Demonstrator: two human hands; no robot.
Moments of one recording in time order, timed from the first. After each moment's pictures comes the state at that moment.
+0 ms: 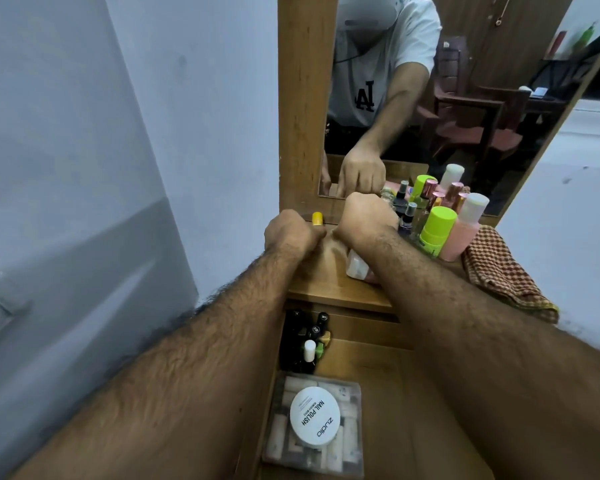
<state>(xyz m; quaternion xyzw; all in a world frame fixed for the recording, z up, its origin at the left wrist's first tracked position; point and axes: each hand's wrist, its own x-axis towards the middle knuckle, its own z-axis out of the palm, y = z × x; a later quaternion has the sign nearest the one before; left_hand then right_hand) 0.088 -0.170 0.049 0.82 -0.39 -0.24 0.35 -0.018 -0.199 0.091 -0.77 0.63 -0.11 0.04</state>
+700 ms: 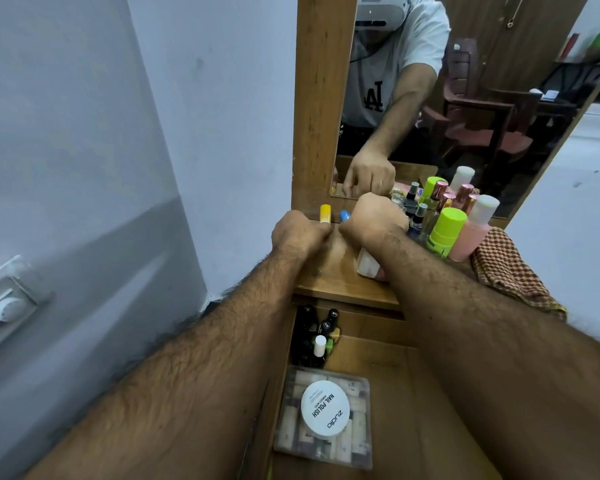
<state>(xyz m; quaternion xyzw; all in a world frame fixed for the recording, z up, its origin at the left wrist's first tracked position) 0.092 -0.152 0.054 0.80 -0.38 -0.25 0.39 -0.013 -0.197 0.092 -0.75 0.65 -0.12 0.07</state>
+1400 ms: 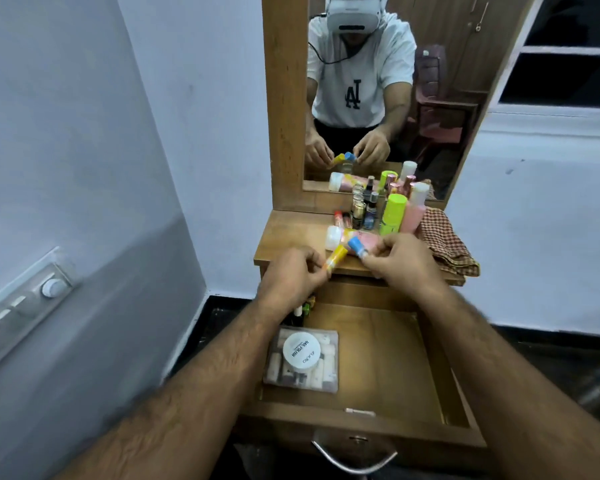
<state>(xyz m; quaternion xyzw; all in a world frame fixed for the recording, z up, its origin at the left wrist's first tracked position) 0.024 -0.021 0.053 0.70 -0.58 -0.20 0.36 -0.156 -0.080 0.088 -0.75 0.56 -0.27 0.24</state>
